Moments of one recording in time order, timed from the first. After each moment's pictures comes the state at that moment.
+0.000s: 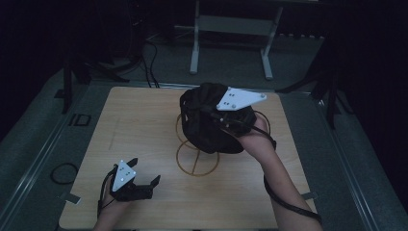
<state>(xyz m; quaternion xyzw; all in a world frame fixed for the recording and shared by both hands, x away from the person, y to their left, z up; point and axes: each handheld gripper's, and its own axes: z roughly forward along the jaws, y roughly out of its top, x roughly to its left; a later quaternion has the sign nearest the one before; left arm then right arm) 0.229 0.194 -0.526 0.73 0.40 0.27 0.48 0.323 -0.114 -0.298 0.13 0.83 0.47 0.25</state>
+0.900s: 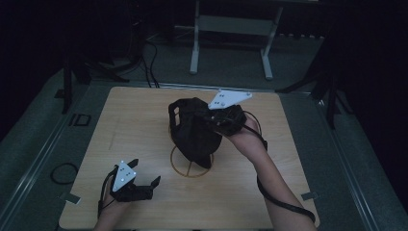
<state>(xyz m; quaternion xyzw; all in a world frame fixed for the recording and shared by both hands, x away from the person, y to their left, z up) 0.229 0.195 -0.529 0.73 0.40 0.27 0.48 0.343 -0.100 -0.324 0.16 0.85 0.46 0.21</state>
